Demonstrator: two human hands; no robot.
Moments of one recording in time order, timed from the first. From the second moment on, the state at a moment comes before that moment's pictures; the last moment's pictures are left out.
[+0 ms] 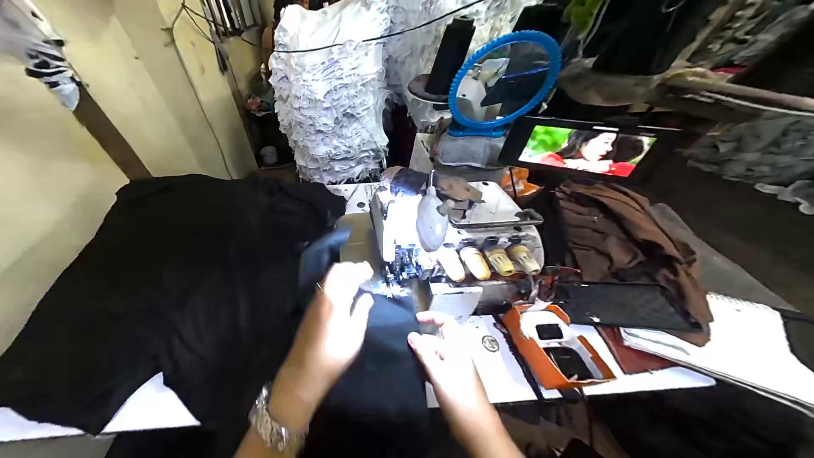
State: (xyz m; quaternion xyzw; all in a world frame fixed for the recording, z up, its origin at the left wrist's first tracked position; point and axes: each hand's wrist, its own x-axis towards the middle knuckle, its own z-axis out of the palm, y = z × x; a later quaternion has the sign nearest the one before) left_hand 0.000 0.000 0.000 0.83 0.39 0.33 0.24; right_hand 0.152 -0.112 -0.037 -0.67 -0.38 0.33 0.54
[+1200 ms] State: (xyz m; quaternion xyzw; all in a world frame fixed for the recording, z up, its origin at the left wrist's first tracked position) left_hand -0.068 -0.004 -0.047 0.85 0.48 0.08 0.19; right_hand 0.159 -0.157 -0.086 -0.64 -0.46 0.37 0.49
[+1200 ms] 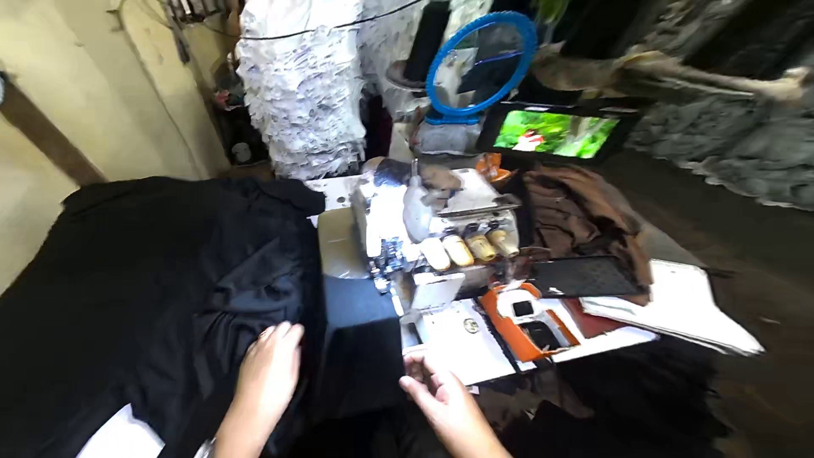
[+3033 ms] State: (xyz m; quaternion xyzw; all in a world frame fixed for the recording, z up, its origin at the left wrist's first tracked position) left_hand -0.001 0.013 0.040 0.87 0.19 0.45 0.10; right_hand 0.138 -0.184 -0.011 -0.47 -0.51 0.49 0.53
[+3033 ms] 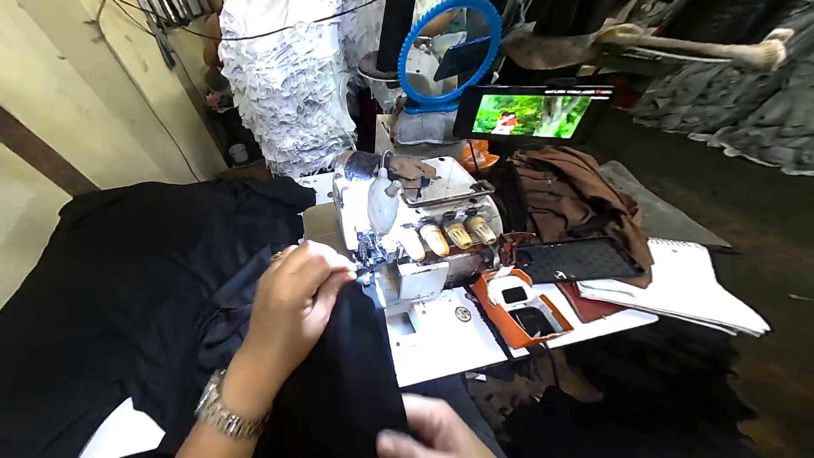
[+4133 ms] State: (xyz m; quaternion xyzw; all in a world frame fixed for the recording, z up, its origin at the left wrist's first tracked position) left_hand -0.008 -0.021 -0.031 0.87 0.31 0.34 0.17; right_hand 0.150 -0.196 -0.096 -0.56 -0.54 0.46 0.43
